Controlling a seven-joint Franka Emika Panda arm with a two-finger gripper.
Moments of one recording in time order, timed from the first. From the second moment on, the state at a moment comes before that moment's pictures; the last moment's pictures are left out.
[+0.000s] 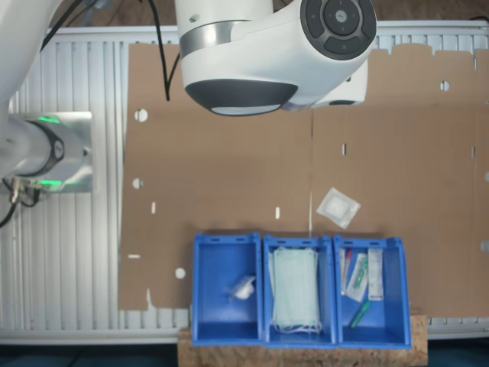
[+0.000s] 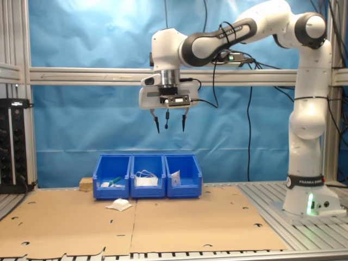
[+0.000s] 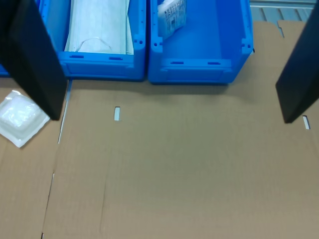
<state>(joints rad) -0.35 -0.09 0.43 -2.07 0.02 1.92 -0.64</state>
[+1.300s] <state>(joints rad) -0.62 0.08 0.61 -1.94 0.01 1.97 -0.69</state>
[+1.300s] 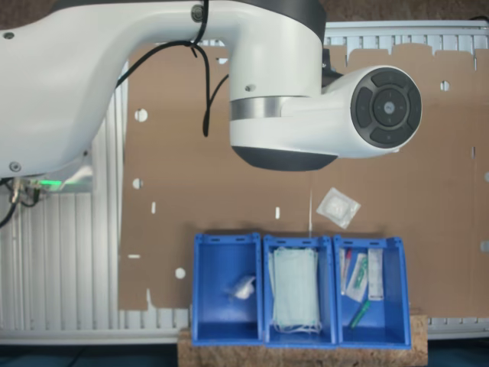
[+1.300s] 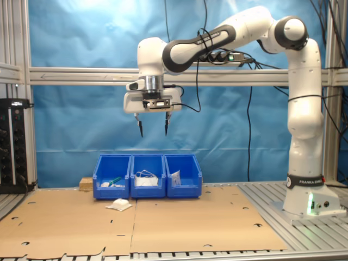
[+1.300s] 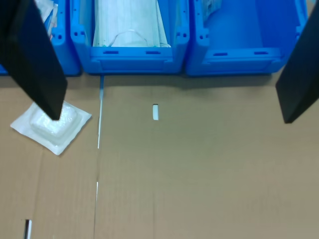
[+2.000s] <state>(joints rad) -0.81 0.26 0.78 -1.83 -0.20 2.03 -0.74</state>
